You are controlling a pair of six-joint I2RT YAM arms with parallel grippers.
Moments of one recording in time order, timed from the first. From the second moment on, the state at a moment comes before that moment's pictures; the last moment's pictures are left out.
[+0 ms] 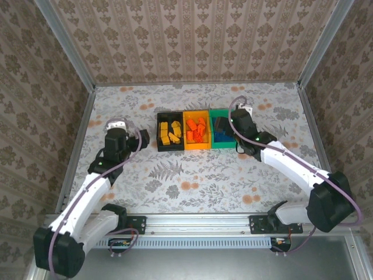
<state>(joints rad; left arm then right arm) -0.33 0.91 0.63 -0.24 -0.19 -0.36 0.50 1.31 0.93 -0.29 0.38 0.59</state>
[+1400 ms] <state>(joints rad) -0.05 1.55 0.36 0.80 -0.24 0.09 0.06 1.26 0.43 0.40 0.43 0.15</state>
